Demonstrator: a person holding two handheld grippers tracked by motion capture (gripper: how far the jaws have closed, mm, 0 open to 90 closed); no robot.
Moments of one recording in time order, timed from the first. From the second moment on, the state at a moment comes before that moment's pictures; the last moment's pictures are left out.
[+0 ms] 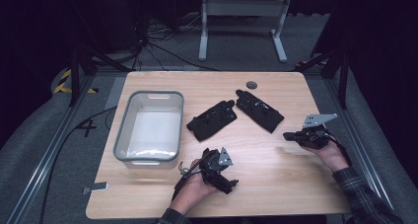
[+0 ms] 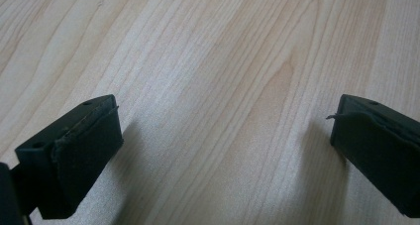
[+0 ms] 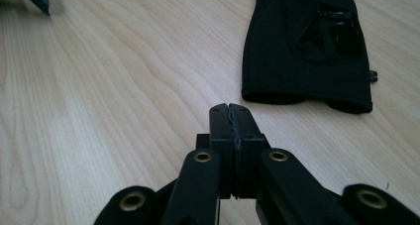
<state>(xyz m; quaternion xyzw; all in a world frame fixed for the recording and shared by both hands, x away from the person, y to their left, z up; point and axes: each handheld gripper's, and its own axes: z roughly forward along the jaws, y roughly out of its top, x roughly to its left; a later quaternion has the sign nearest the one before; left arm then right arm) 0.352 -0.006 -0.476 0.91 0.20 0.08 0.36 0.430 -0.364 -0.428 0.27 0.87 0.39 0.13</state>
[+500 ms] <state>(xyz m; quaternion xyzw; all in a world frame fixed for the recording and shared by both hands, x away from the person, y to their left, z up) 0.352 -0.006 -0.476 0.91 0.20 0.08 0.36 0.476 -0.346 -0.434 0.28 0.87 0.39 0.14</state>
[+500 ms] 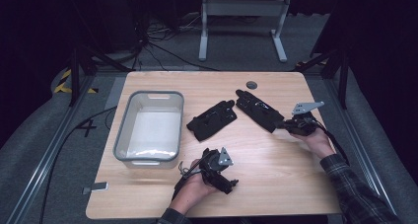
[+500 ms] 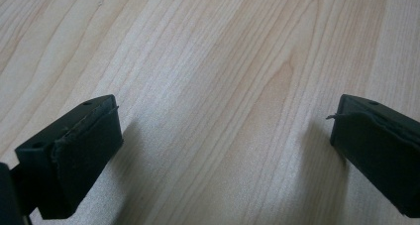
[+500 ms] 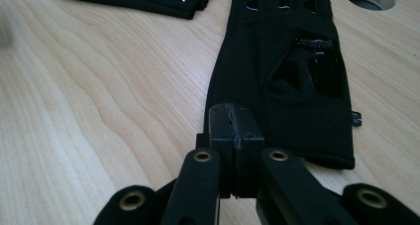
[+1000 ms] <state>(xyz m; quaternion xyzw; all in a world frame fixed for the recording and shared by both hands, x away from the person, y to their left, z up) 0.352 -0.006 -0.476 0.91 0.20 0.08 0.36 0.496 -0.339 -0.453 0.29 0.87 0.37 0.13</state>
